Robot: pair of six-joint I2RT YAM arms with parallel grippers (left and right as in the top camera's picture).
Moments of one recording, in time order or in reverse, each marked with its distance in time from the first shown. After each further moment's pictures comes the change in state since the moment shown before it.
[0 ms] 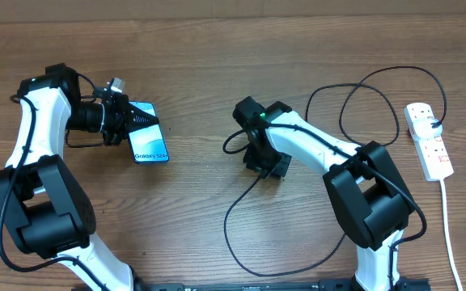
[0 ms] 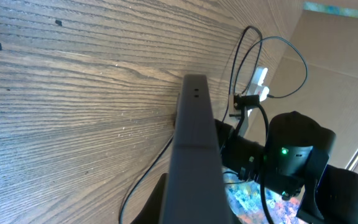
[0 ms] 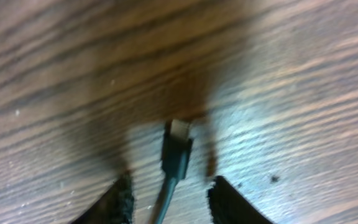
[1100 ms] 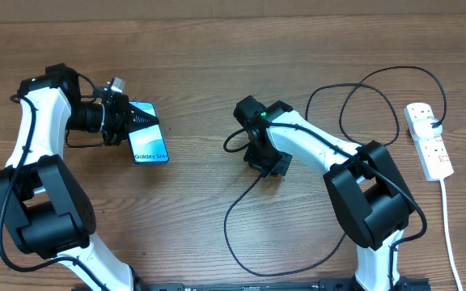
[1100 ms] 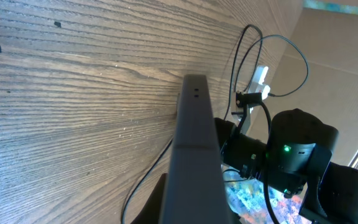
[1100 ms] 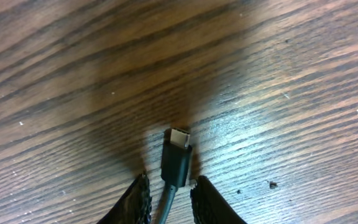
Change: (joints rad) left arm 0.000 0.000 -0.001 0.000 0.000 0.016; right arm -0.001 0.000 0.000 0.010 0.012 0.011
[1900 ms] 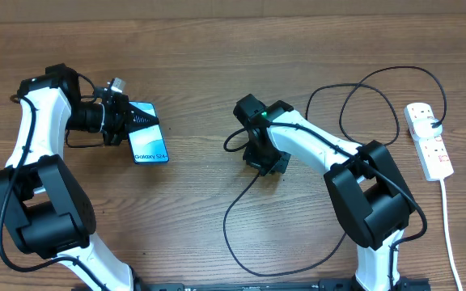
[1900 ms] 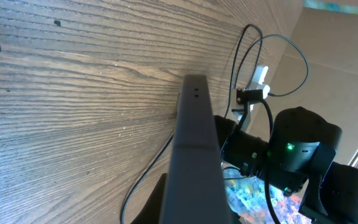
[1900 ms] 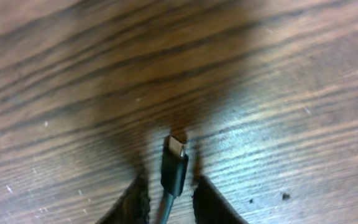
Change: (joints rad) left arm 0.000 0.000 -0.001 -0.003 0.000 0.000; right arm -0.005 0.000 0.000 0.032 -0.014 -0.047
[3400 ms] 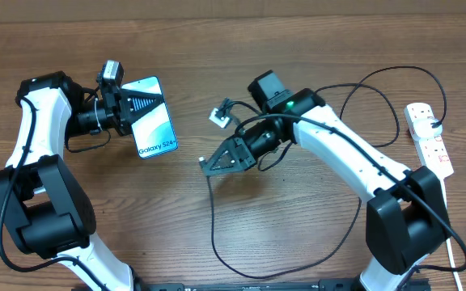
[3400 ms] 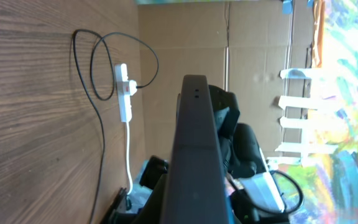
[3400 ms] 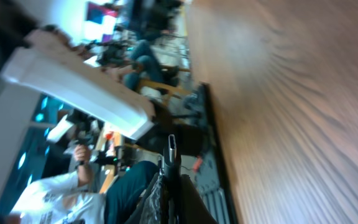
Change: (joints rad) left arm 0.000 0.000 -0.003 -0.291 0.596 0.494; right arm -0.037 -0.199 0.025 0.063 -1.271 -1.129
